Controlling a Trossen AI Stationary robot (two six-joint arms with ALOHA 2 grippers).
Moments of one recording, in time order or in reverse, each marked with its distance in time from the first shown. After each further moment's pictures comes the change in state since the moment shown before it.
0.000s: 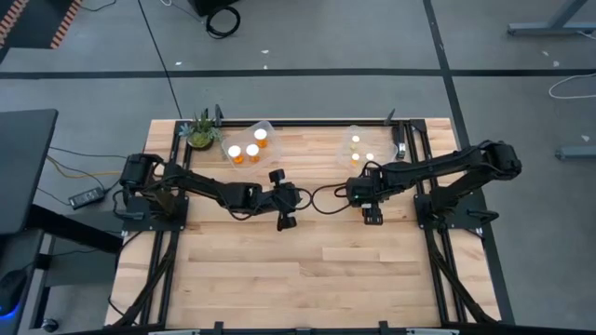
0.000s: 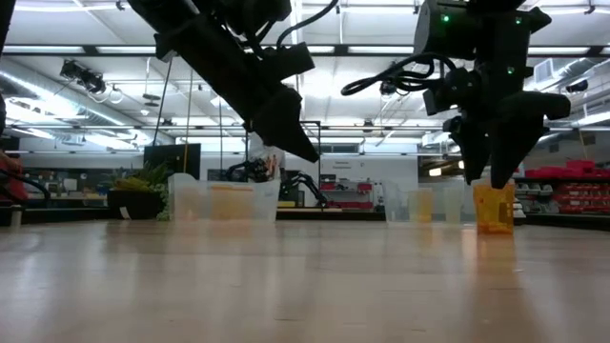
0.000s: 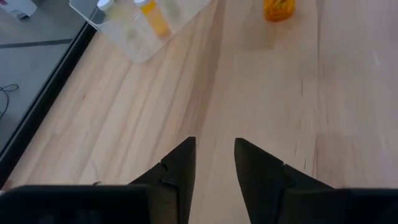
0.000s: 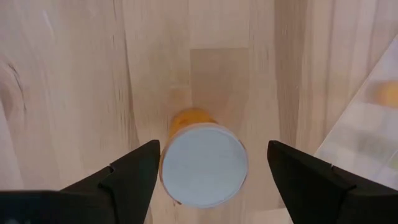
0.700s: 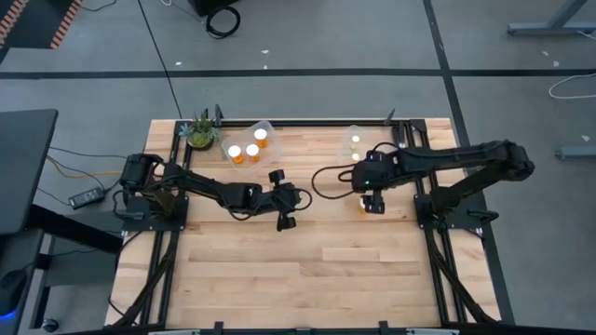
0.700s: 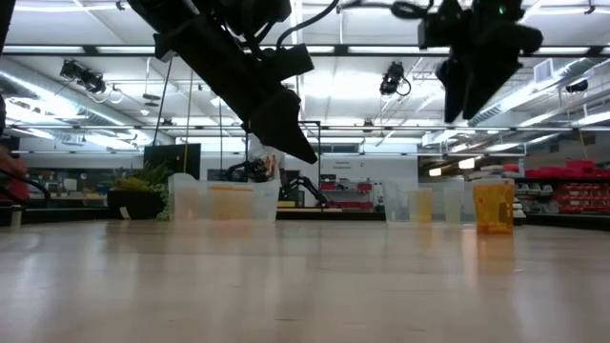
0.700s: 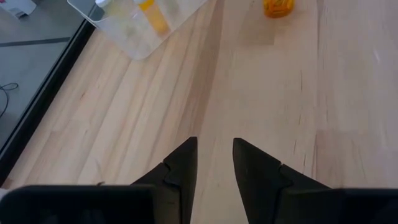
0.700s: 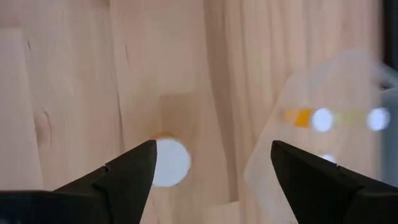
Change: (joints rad) left arm 0.000 0.000 0.000 -0.010 0.000 -0.002; right arm -0.002 -0.121 0.225 -0.181 0.095 -0.001
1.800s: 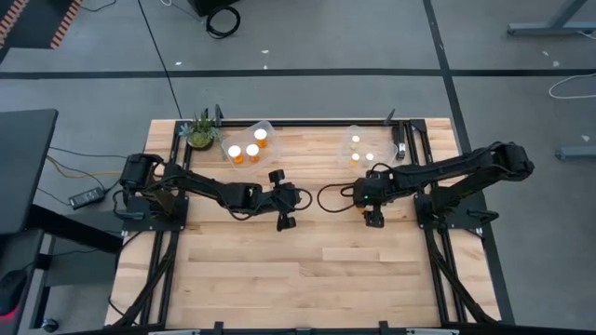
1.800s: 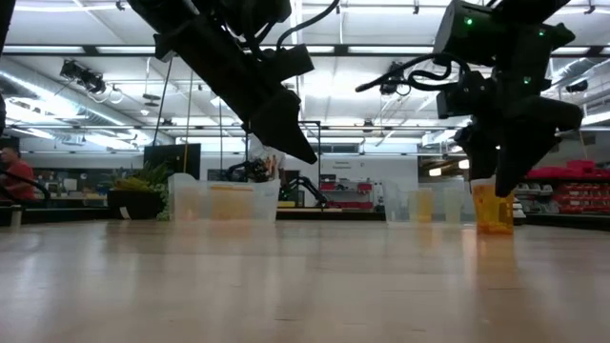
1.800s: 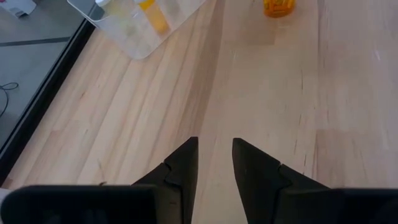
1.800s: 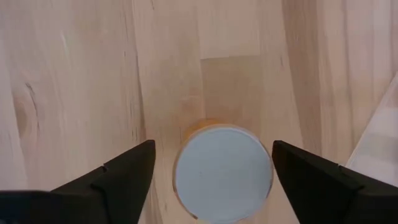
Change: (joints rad) left arm 0.001 0.001 0.000 0.000 0.000 -0.001; right arm 0.002 0.005 -0.388 0.370 -0.128 0.048
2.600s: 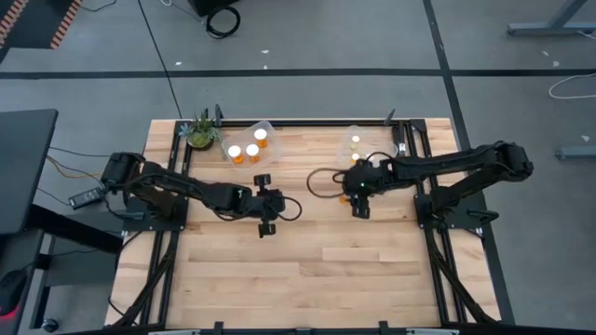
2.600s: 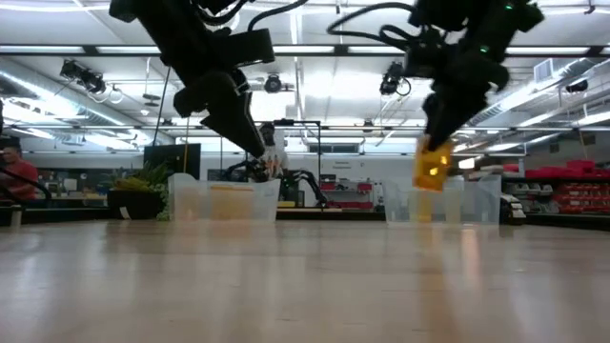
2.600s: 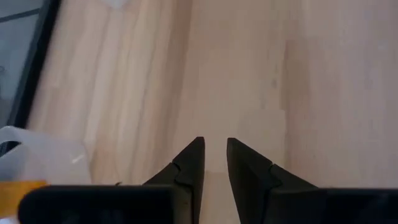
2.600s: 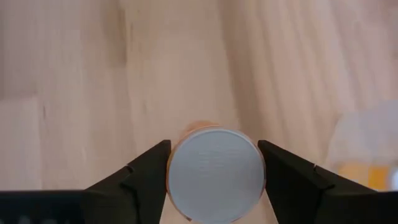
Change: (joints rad) left arm -0.068 -0.149 0.001 -0.392 0.014 -0.024; right arm -0.045 0.005 0.146 0.085 0.032 -0.022
